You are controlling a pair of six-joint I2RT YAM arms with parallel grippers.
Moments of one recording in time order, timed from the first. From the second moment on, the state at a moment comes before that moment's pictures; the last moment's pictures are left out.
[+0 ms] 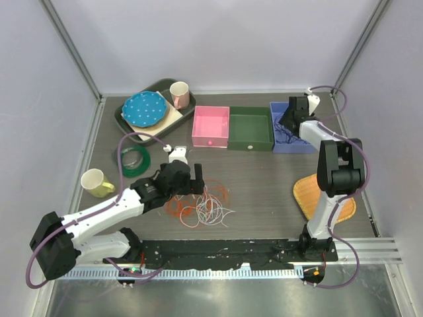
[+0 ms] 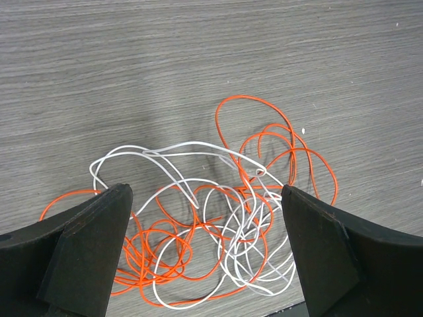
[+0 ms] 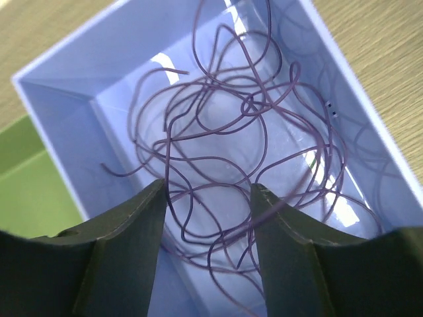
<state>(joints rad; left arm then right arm) -0.86 1.10 0.70 -0.36 -0.33 -0.66 0.06 1.93 1.30 -0.12 0.34 0.52</state>
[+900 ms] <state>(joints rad) -0.86 0.88 0.54 -0.45 -0.29 -0.82 0.66 1.11 0.70 -0.01 0.14 0.33</state>
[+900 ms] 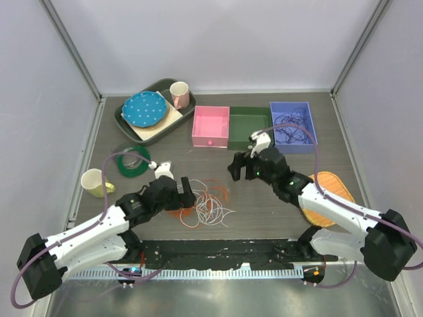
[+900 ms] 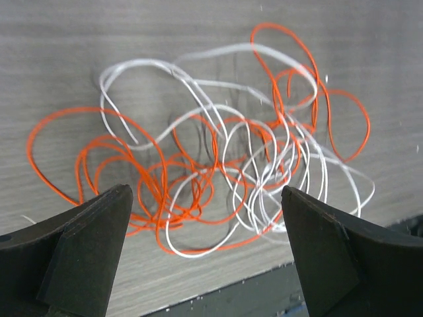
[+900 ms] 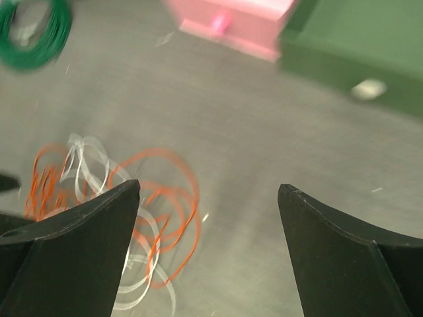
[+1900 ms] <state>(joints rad) -0.86 0.57 0.38 -0.59 -0.27 -1.00 0.98 1.63 0.77 0.43 0.03 0.41</state>
